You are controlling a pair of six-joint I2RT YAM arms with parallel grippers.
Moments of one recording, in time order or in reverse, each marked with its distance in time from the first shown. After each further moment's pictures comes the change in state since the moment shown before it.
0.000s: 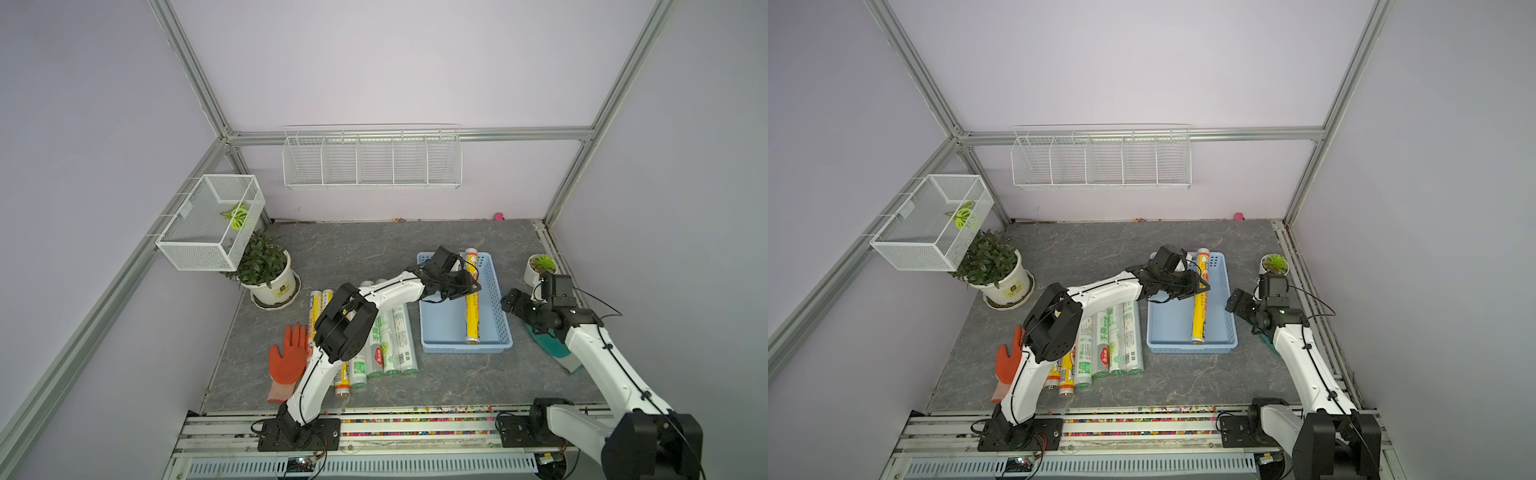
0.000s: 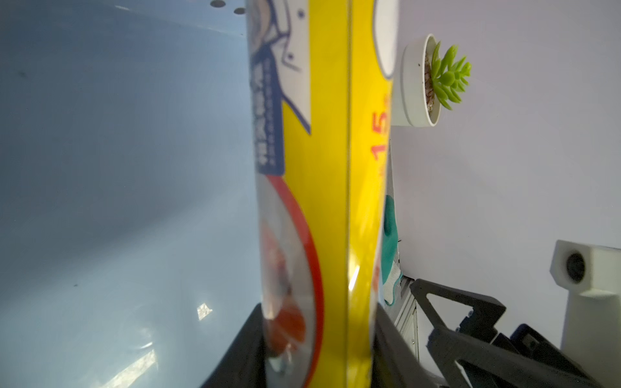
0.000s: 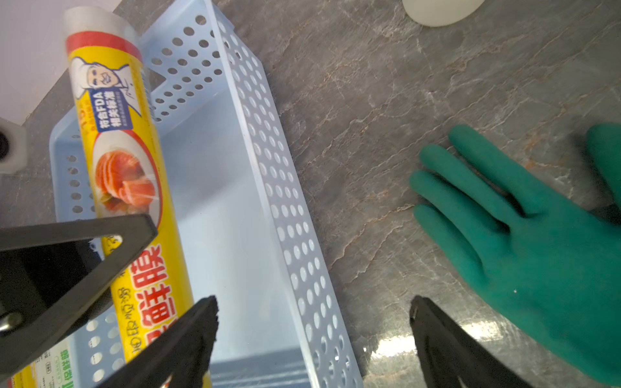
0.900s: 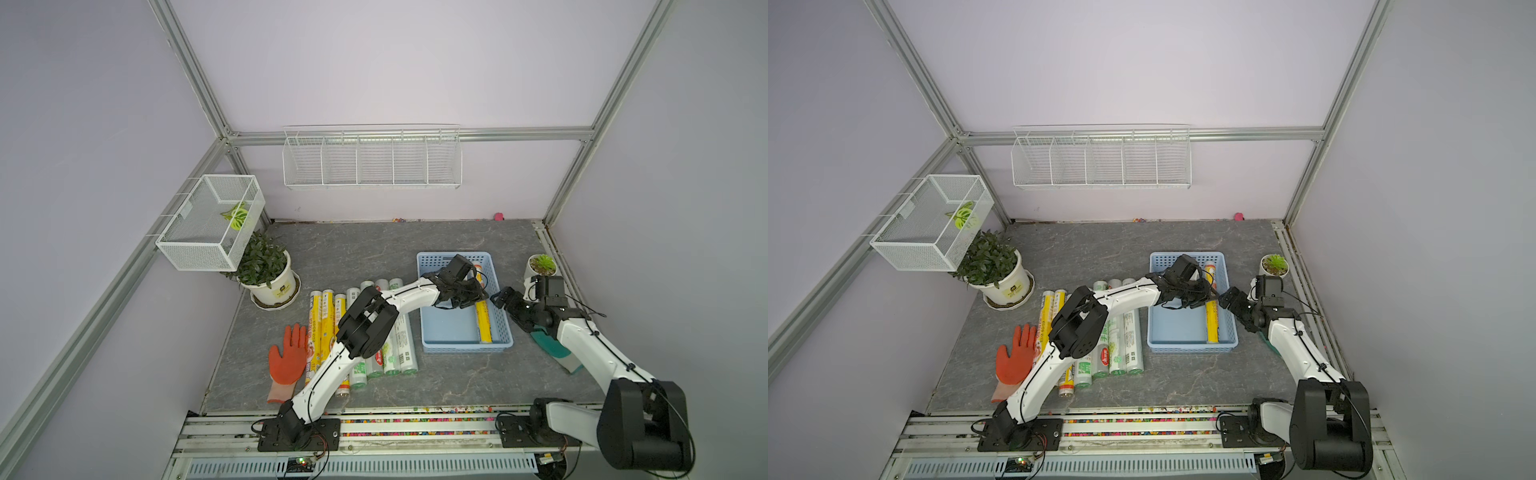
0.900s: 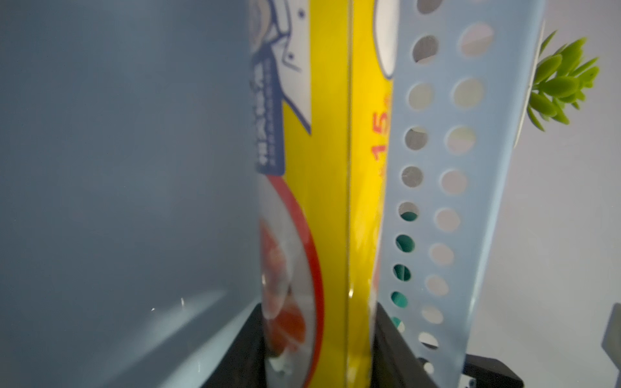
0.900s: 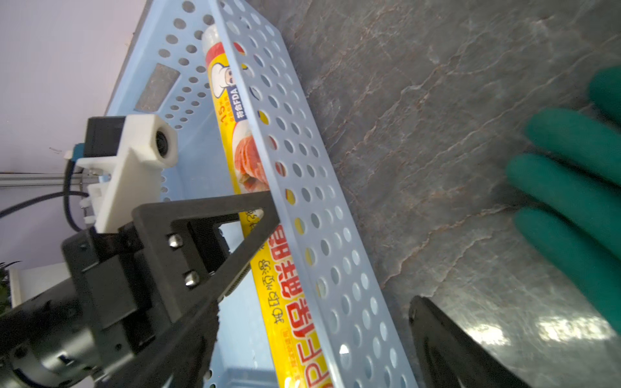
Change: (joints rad) left arm -0.049 0.224 0.212 -0.039 -0.038 -0.126; right arm -0.015 0.119 -0.068 0.219 -0.198 0.156
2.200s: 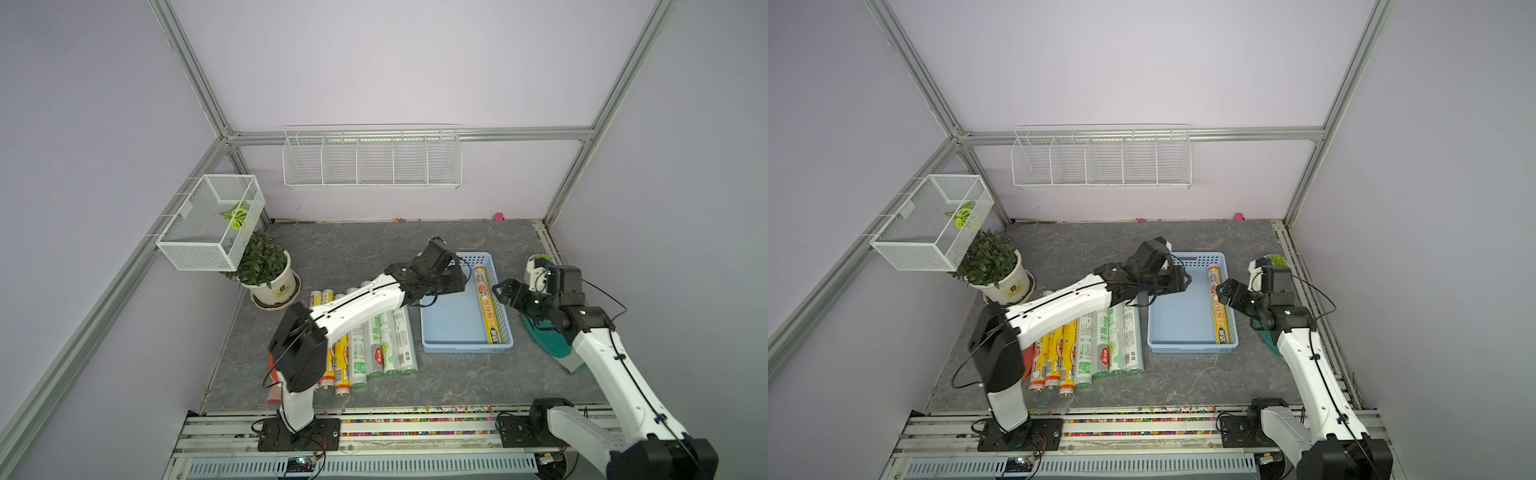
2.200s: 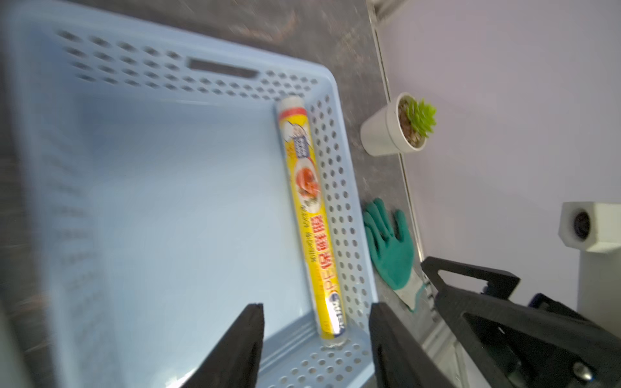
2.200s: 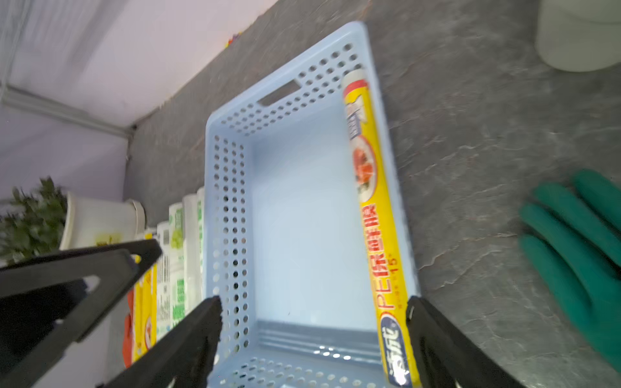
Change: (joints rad) left arm -0.004 -0.721 -0.473 -0.208 -0.421 0.238; right arm 0.173 -0.171 0.224 -0.278 0.024 -0.192
